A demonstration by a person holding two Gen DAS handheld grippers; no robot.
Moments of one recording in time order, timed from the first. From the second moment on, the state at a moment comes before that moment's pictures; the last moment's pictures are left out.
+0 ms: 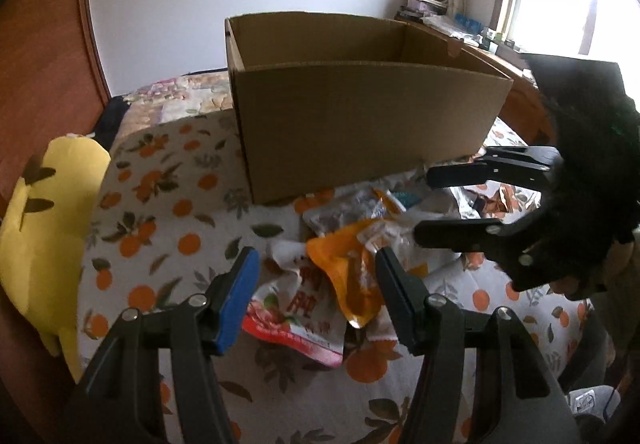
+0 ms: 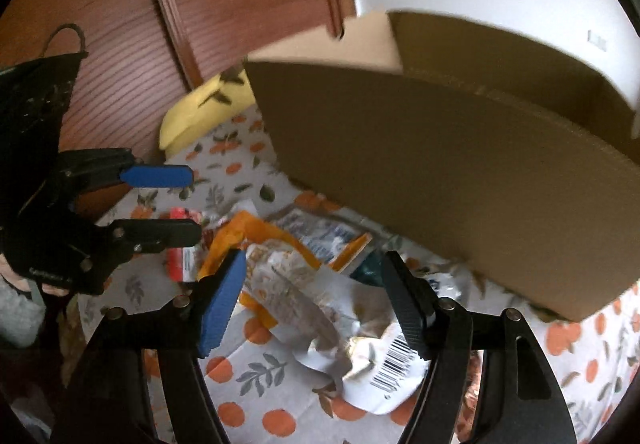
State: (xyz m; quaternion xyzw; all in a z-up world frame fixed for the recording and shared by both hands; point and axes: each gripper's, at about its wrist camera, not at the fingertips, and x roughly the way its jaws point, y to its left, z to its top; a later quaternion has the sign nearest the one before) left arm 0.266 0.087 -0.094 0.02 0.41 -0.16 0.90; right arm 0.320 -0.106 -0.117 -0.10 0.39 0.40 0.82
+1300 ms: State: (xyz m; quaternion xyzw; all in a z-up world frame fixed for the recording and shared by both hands) left arm 0.267 0.082 -0.131 0.06 0.44 -0.11 0.89; right arm 0.283 -0.118 -0.151 -0.17 0.40 0.34 0.84
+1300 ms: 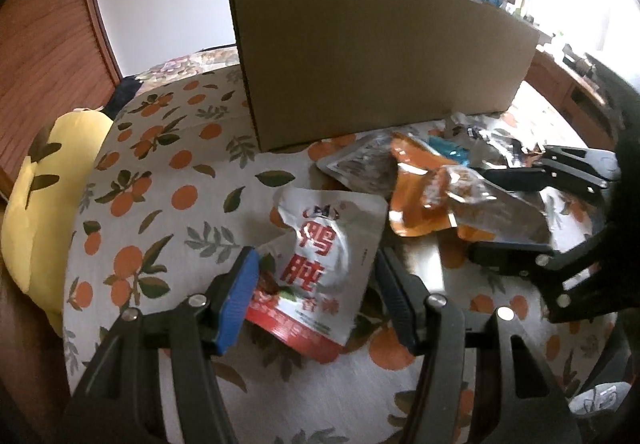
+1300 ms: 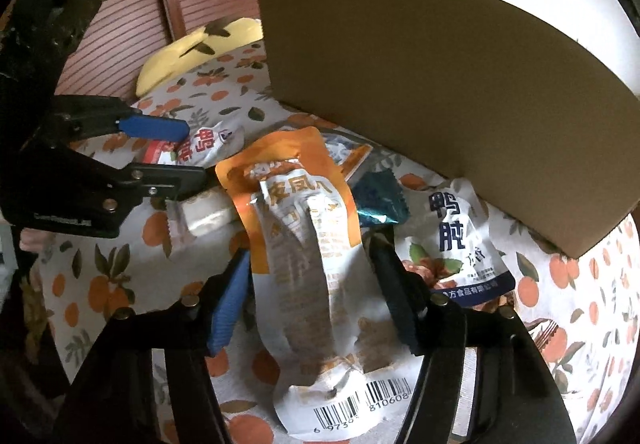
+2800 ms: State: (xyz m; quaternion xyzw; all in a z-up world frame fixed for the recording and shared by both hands) left arm 0.253 0.075 -0.106 0.04 0.44 -0.11 0.89; right arm 0.285 -0.156 -0.136 -0.05 0.39 0.39 0.83
